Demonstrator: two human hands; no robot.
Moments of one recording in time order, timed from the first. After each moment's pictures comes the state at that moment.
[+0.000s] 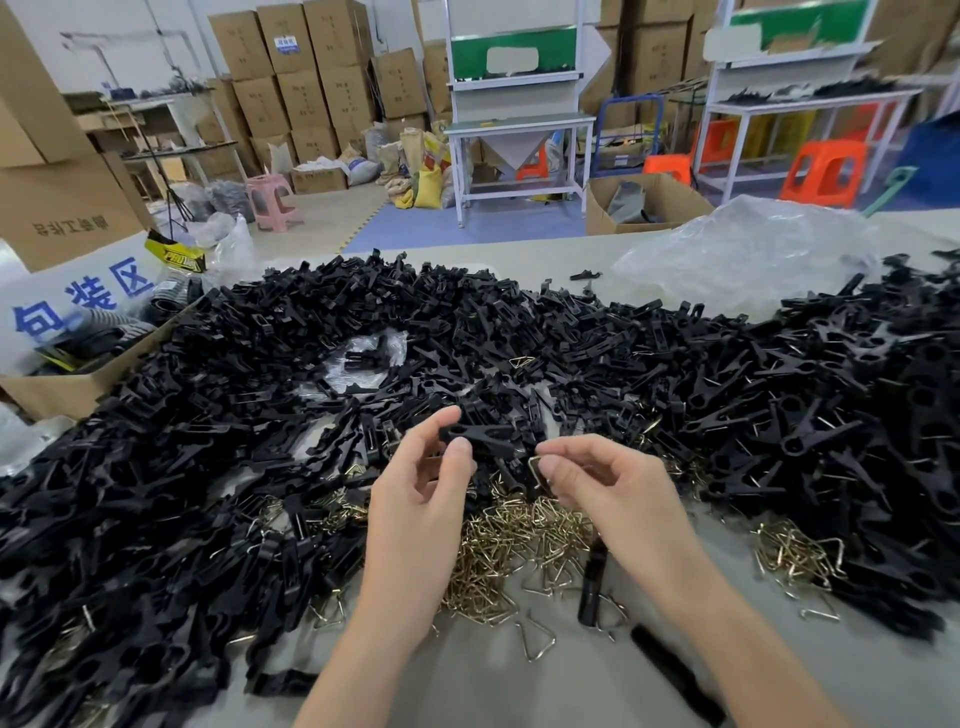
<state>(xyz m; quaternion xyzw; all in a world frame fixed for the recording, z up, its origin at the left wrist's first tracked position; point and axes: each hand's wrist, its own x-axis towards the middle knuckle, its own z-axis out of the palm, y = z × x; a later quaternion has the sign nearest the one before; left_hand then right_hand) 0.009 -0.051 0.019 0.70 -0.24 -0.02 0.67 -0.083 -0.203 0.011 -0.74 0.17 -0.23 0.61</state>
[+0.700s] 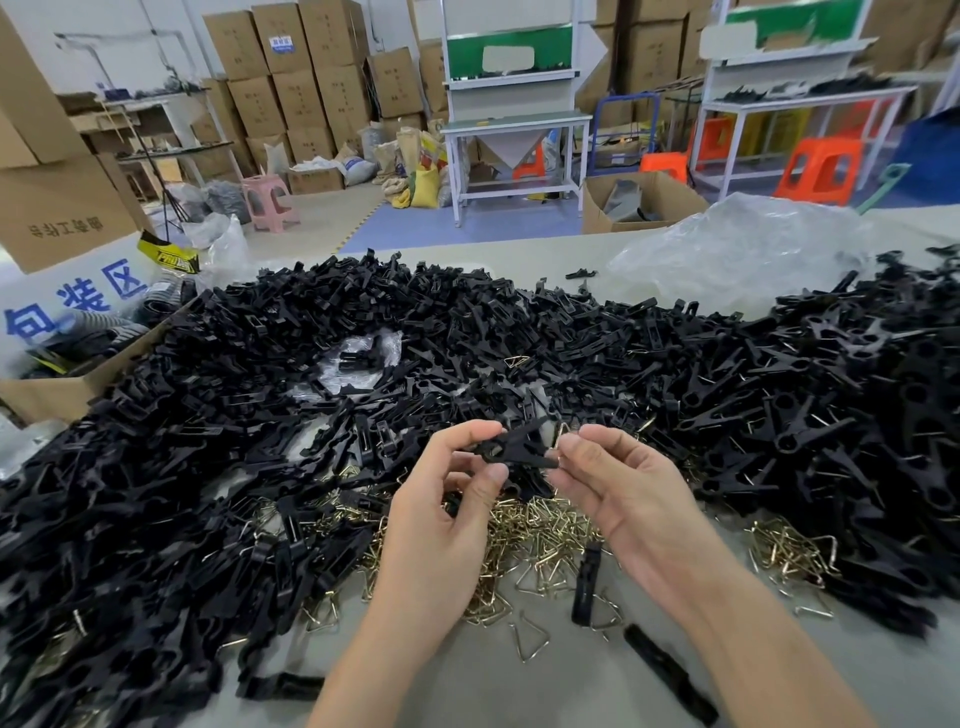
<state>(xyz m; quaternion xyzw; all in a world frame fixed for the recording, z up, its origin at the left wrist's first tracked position) -0.005 -0.052 0.018 0.72 -0.34 -0.01 0.61 -0.082 -0.210 0.018 -0.39 0.16 -0.21 0.88</state>
